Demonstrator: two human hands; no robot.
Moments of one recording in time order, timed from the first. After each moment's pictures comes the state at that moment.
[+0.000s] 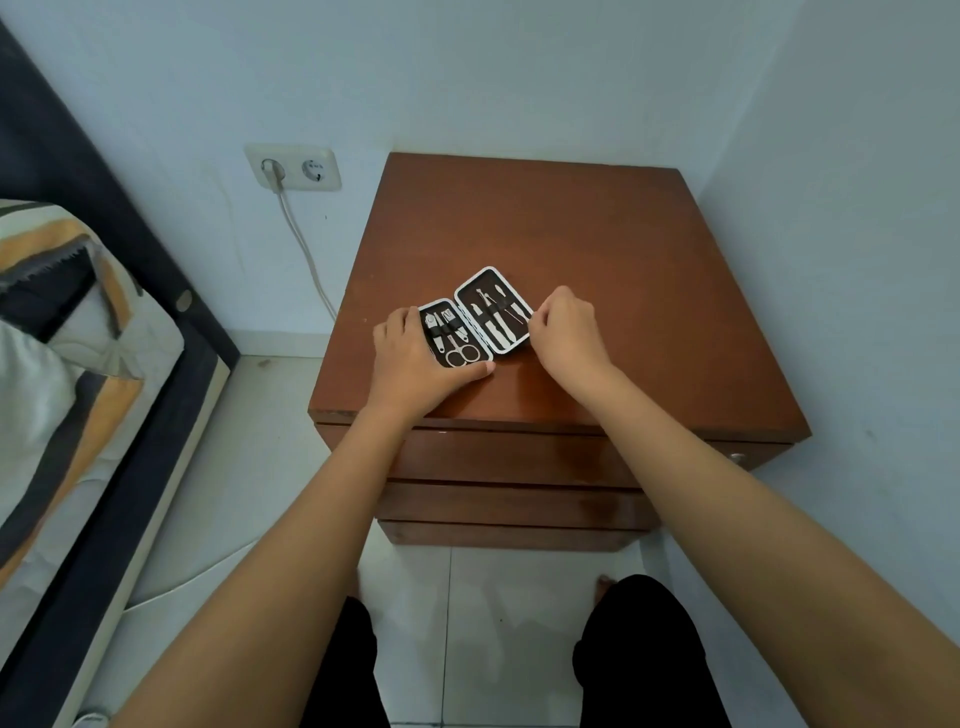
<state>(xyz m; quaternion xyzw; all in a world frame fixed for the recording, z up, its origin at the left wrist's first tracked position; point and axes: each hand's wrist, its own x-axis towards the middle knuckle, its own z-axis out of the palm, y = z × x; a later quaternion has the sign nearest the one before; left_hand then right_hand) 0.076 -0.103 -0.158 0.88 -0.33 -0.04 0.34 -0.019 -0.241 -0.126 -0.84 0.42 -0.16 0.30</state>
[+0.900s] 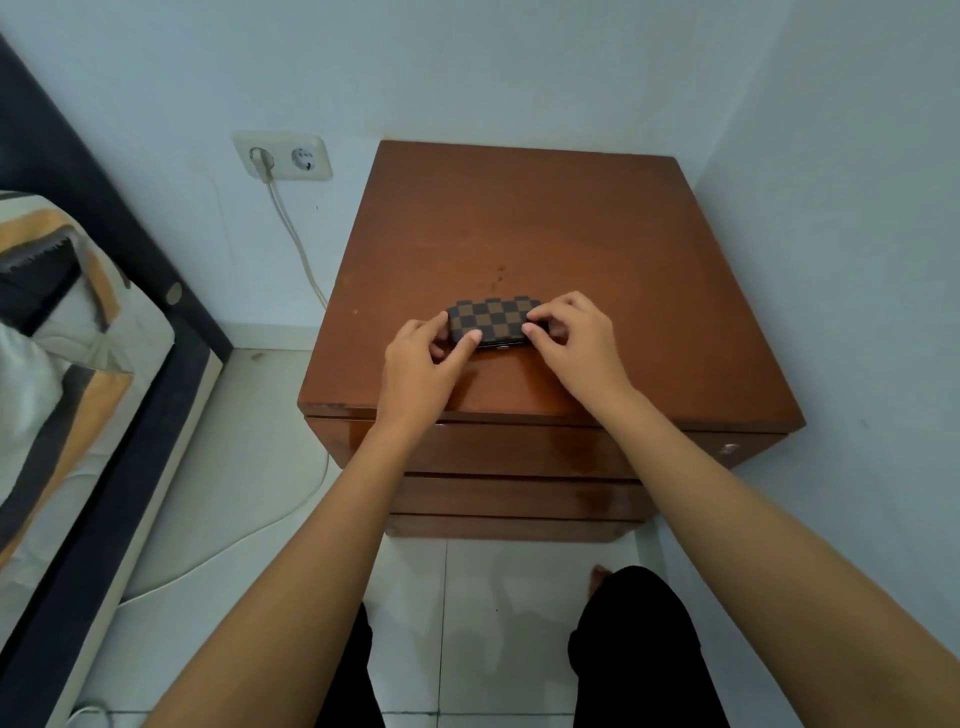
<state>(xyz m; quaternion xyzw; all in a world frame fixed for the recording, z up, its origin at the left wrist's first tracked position) 0.057 -0.107 -0.172 0.82 -0.32 -0.03 0.47 -0.052 -0.252 -0.154 -0.87 0.26 -0.28 0.31</state>
